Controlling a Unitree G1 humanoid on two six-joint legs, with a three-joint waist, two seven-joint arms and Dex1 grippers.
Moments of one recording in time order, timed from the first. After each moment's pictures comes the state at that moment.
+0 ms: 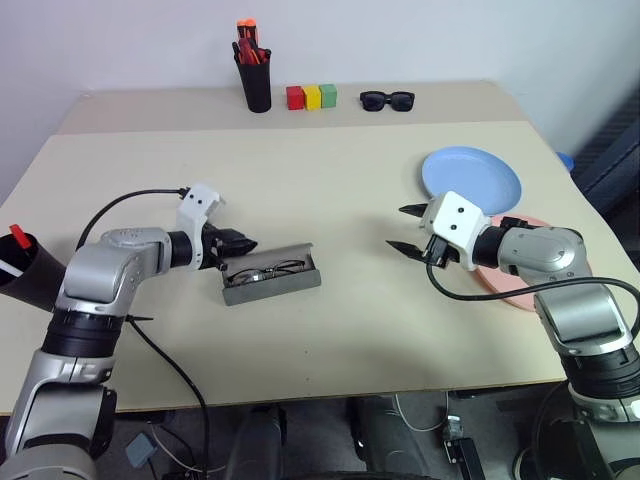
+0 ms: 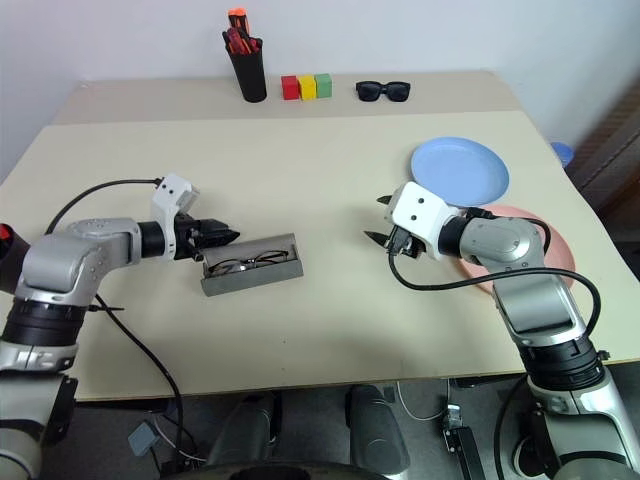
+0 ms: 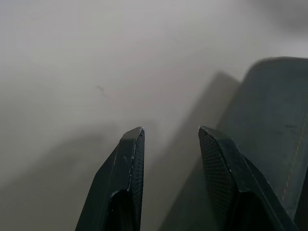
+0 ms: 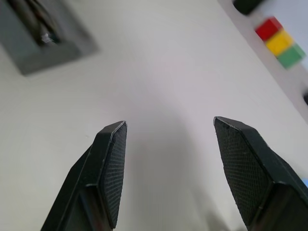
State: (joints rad) left arm -0.47 0.74 -0.04 -0.11 -0.45 0.89 -0.81; right arm -0.43 -0.73 0.06 -0.23 0.03 0.40 0.83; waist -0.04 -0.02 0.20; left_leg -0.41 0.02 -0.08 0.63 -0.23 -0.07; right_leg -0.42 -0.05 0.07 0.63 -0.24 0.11
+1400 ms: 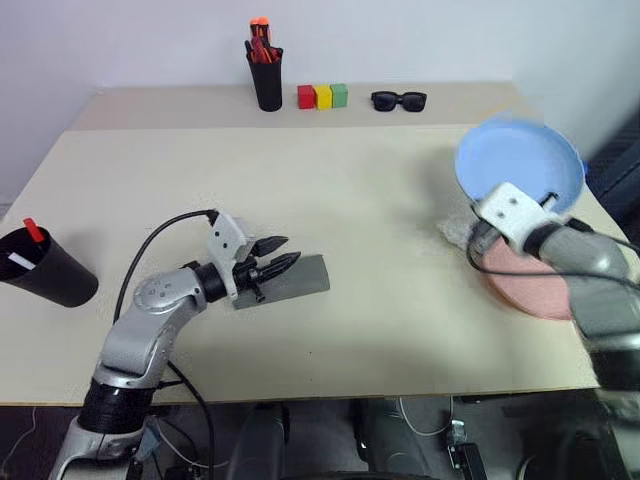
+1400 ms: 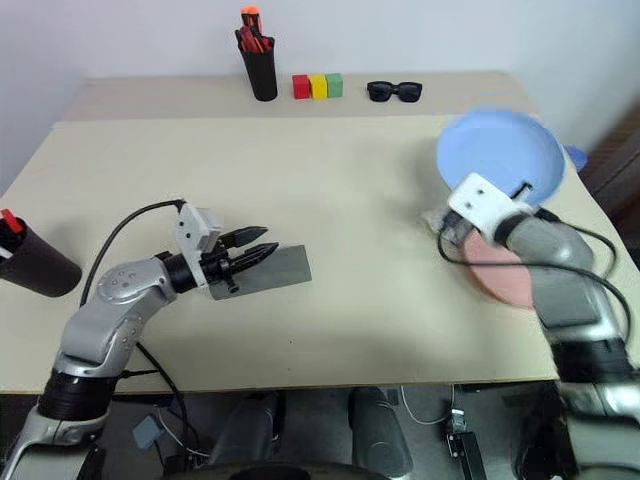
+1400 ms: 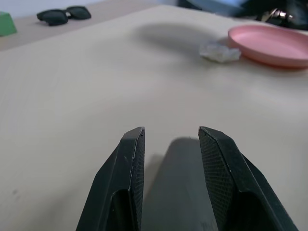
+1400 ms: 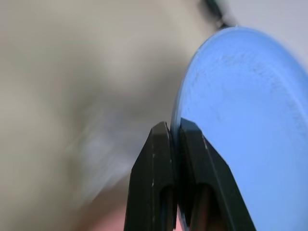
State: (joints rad) left arm -0.31 0.48 -0.05 -0.22 -0.39 0.42 -0.76; right arm -0.16 -0.85 -0.15 -0.24 -0.10 0.39 0.68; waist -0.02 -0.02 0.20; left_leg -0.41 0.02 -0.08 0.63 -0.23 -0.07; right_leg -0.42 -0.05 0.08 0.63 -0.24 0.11
